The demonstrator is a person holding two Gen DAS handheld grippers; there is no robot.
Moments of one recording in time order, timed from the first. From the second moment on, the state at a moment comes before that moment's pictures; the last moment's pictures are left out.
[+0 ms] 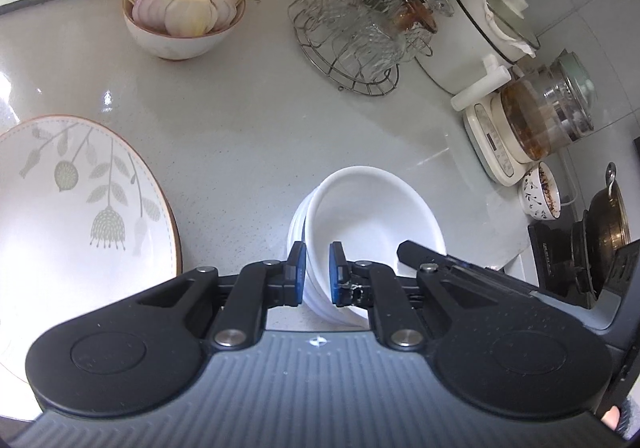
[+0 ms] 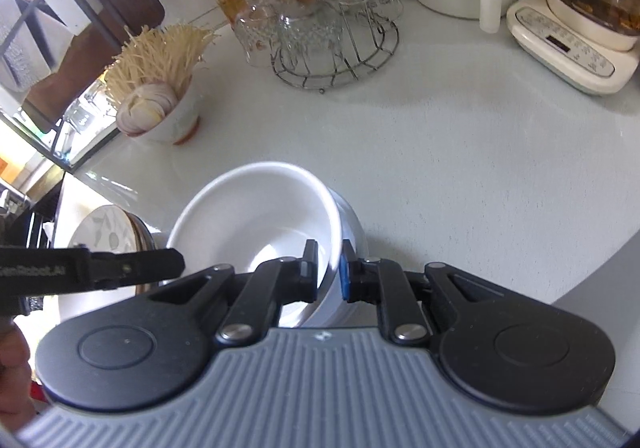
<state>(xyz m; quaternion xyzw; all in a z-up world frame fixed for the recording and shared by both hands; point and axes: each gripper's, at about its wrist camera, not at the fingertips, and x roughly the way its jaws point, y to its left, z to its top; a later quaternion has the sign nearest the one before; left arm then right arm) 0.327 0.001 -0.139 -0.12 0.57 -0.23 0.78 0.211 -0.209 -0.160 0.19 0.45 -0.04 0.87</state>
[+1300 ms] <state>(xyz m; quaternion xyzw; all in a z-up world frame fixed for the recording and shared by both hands) 0.339 -0.032 -0.171 -0.10 0.56 -0.21 0.79 0.215 -0.266 -0.207 0.37 0.47 -0.02 0.80</state>
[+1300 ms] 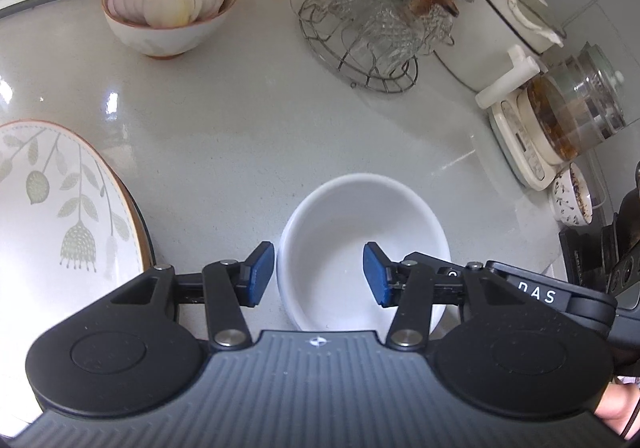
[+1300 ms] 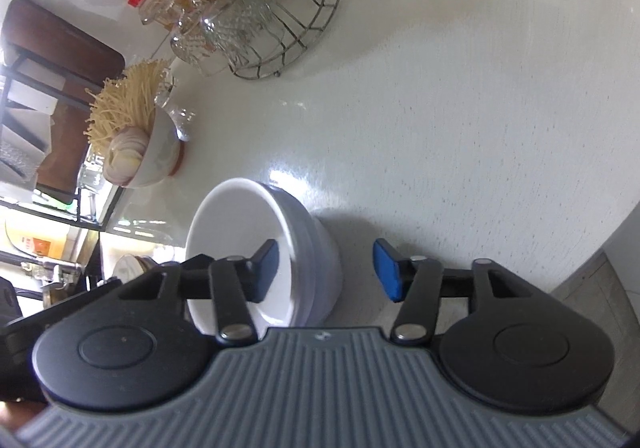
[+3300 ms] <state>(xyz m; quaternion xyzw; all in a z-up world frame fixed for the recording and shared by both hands) 0.336 -0.004 -0.165 -0.13 0.56 -0.24 0.78 0.212 -0.231 -0.179 0.30 0.47 -0.03 0.83</state>
